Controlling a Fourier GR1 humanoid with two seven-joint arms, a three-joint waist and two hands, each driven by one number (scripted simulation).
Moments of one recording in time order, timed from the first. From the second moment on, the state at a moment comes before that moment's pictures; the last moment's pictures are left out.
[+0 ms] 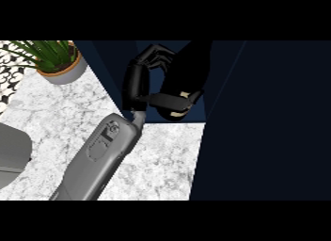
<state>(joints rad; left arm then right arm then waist) -0.71 0.00 -0.30 -1.17 0.15 0.52 -0.18 -0.57 -0.27 -0.06 -2.45 -0.14 -0.14 0.98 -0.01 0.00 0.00</state>
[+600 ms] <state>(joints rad) -0.75 0.00 -0.34 -0.95 0.28 0.55 -0.35 -0.54 -0.24 -0.05 -2.45 -0.15 -0.11 0.96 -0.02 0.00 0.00</state>
